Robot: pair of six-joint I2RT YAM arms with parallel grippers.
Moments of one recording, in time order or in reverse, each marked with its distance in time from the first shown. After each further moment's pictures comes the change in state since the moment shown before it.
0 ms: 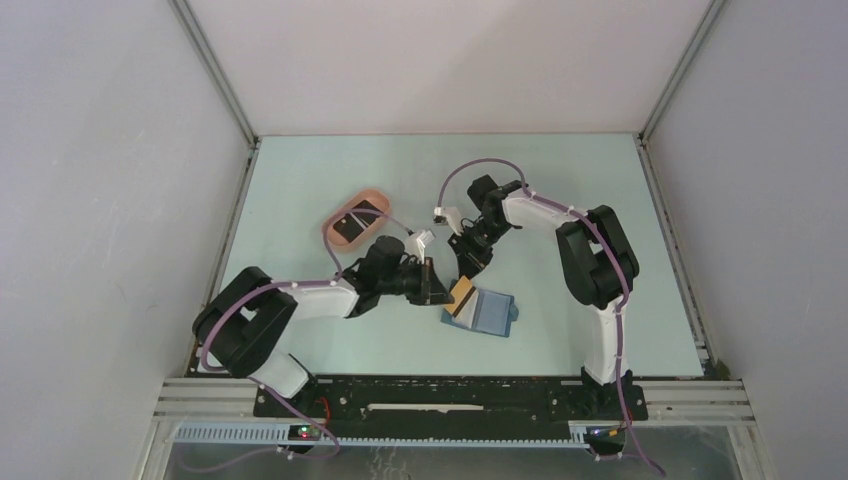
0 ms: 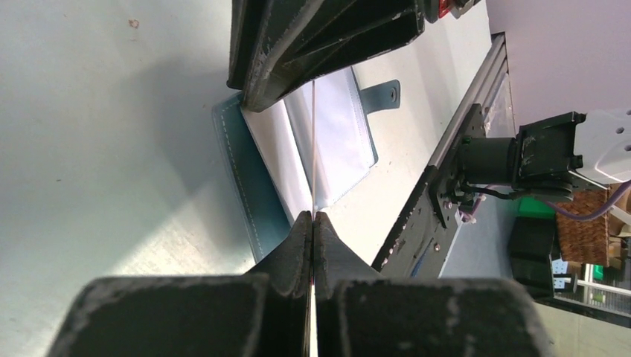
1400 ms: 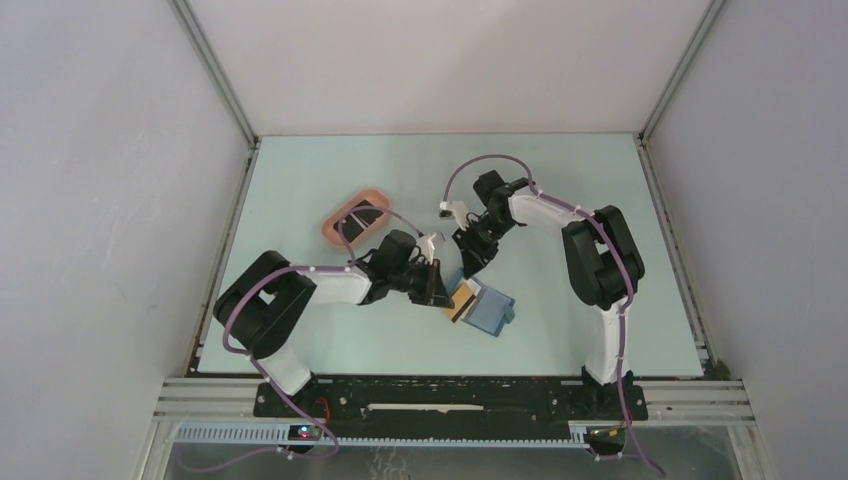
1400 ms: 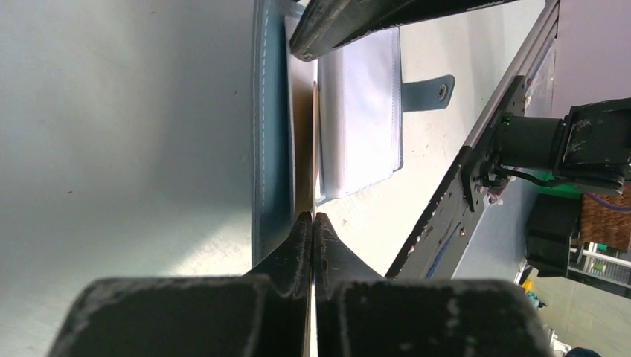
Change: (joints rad) left arm 0.007 0.131 0.116 -0.165 0.047 0.083; right arm -0.032 -0.028 -0.021 0.039 0.073 0.038
